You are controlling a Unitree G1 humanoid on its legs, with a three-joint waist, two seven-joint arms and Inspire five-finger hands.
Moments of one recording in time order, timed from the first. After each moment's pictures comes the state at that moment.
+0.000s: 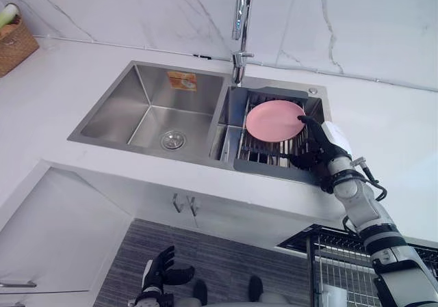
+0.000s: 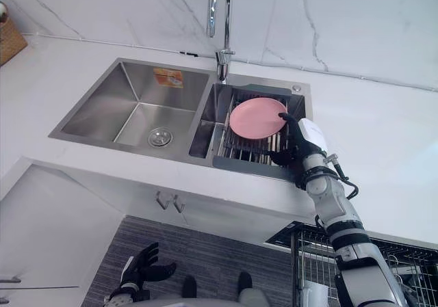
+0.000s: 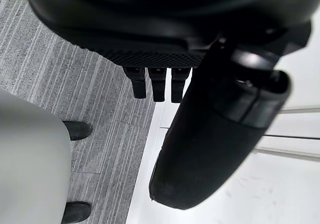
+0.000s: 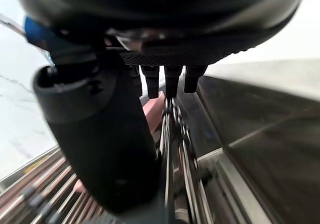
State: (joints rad) left arm 0.21 0.10 -0.03 0.79 -0.10 -0.14 0.09; right arm -0.44 -0.56 0.14 0.55 -0.42 -0.08 -0.13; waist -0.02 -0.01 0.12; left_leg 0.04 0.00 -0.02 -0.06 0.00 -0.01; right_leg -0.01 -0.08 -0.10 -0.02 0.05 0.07
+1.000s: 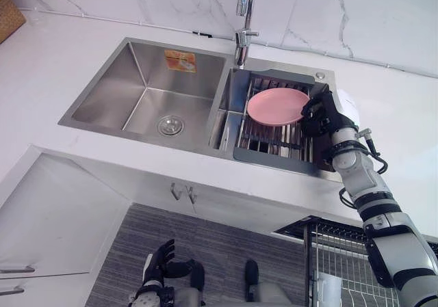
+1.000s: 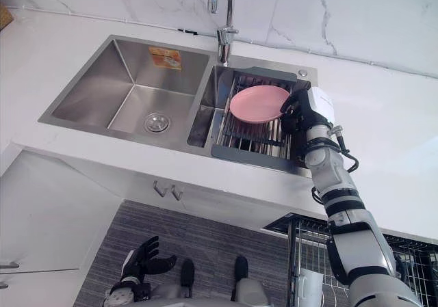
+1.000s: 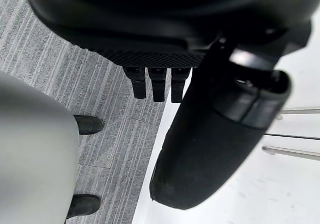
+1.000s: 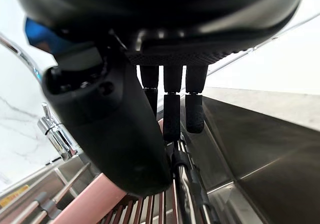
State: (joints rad) left arm 0.19 0.11 -0.03 0.78 -0.13 -0.15 0.09; right arm -0.62 -0.56 0.13 0.64 -0.39 -0.06 -0.21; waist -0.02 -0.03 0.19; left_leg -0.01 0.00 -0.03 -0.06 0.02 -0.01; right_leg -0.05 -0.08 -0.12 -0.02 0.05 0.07
